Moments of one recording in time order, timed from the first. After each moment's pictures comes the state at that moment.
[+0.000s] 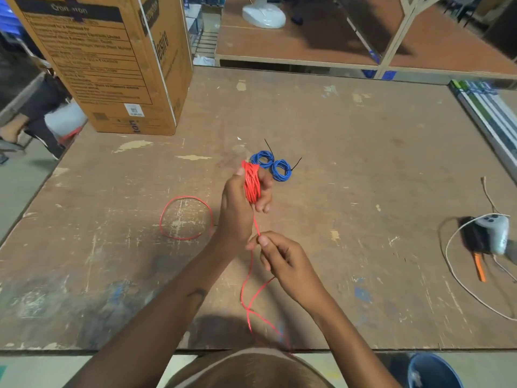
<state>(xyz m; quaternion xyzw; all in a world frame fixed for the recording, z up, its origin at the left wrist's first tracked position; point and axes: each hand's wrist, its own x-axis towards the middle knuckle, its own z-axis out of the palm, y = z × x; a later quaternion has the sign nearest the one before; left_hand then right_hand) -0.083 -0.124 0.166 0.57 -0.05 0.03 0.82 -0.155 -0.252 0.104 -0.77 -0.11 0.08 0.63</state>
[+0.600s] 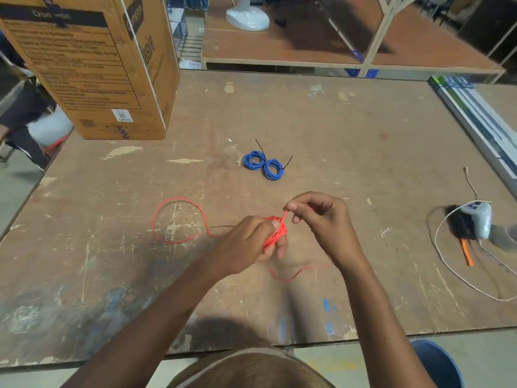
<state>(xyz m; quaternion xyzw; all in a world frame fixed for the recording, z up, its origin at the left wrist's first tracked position) -0.121 -0.101 0.148 0.80 -0.24 -0.19 0.52 -0.120 -0.303 0.162 -0.77 -0.04 -0.04 0.63</state>
